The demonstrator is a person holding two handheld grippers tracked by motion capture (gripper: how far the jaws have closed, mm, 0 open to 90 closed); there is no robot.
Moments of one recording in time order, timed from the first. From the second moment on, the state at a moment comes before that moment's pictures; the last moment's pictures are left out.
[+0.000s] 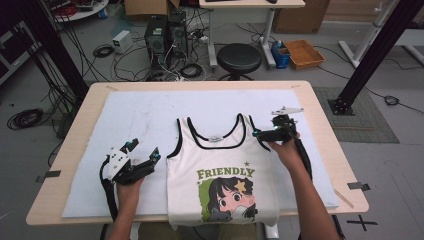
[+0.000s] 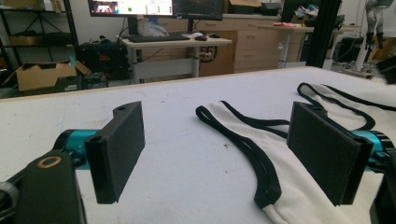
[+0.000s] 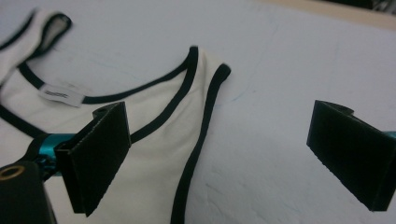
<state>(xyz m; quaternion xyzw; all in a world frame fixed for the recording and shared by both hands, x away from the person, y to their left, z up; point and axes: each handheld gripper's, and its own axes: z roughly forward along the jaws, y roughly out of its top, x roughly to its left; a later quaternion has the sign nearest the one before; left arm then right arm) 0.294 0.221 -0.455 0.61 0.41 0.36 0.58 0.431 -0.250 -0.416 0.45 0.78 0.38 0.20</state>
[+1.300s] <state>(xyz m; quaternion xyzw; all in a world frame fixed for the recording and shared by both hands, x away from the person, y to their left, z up) 0.295 0.223 -0.455 0.61 0.41 0.36 0.58 0.400 -0.239 -0.415 0.29 0.81 0.48 0.17</state>
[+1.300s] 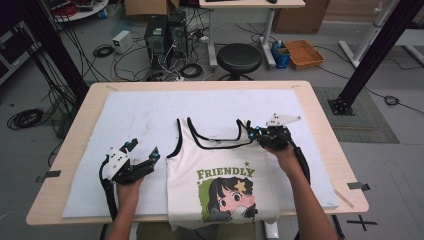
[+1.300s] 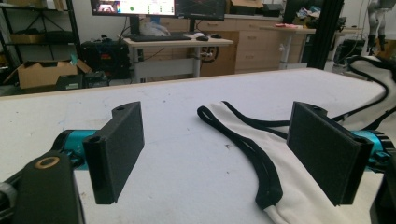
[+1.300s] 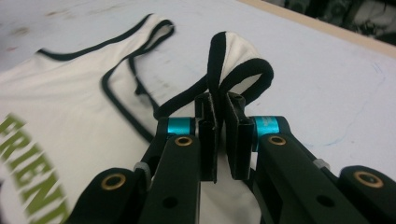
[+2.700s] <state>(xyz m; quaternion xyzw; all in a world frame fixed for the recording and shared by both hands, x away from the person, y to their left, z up) 0.425 0.138 -0.421 0.75 0.50 0.19 0.40 0.329 -0.281 -0.431 0.35 0.80 0.47 0.16</state>
